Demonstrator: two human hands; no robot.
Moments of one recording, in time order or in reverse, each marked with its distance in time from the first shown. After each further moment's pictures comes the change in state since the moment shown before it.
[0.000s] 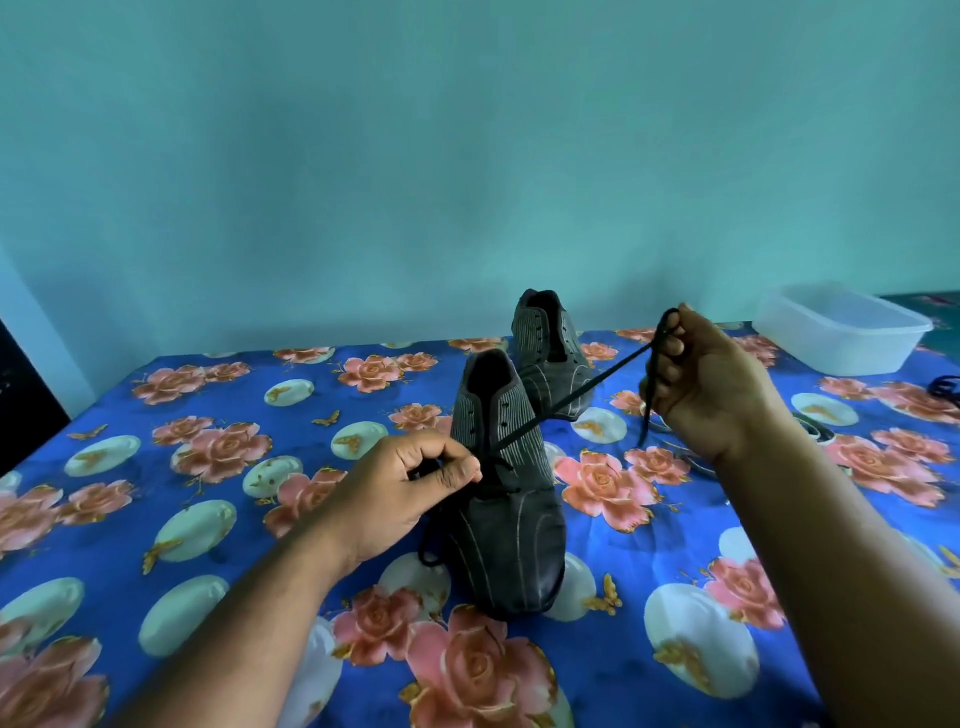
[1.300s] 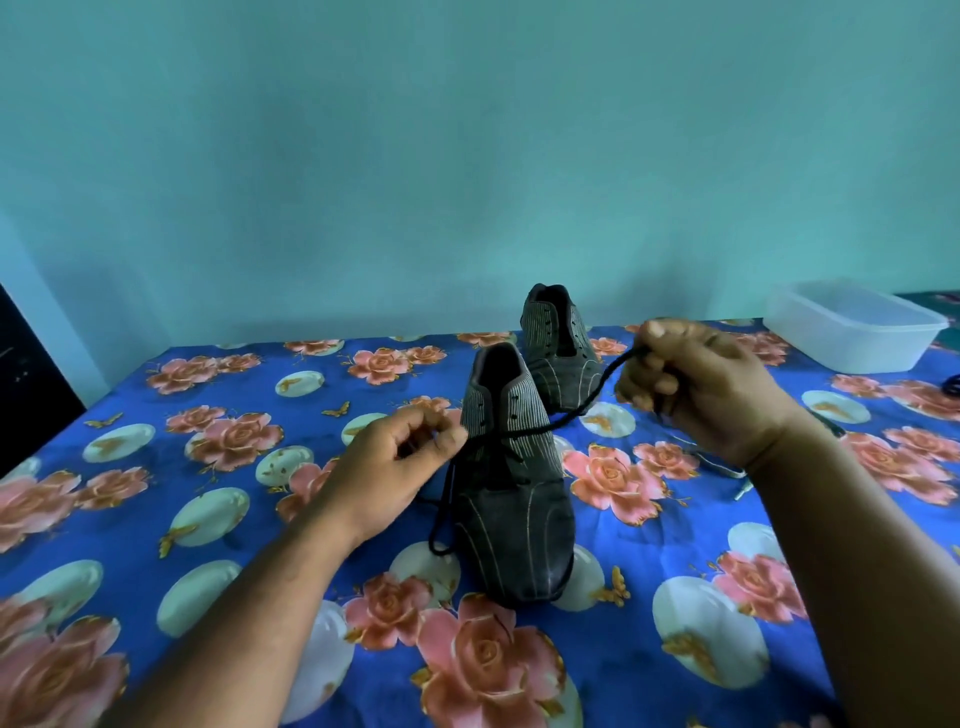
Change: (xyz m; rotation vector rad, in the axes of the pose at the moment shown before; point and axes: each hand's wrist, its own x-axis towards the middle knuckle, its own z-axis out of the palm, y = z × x) left_hand 0.001 -0.005 -0.011 0.101 0.199 -0.083; right_hand -0.028 0.002 0.008 -0.451 -0.523 -0.195
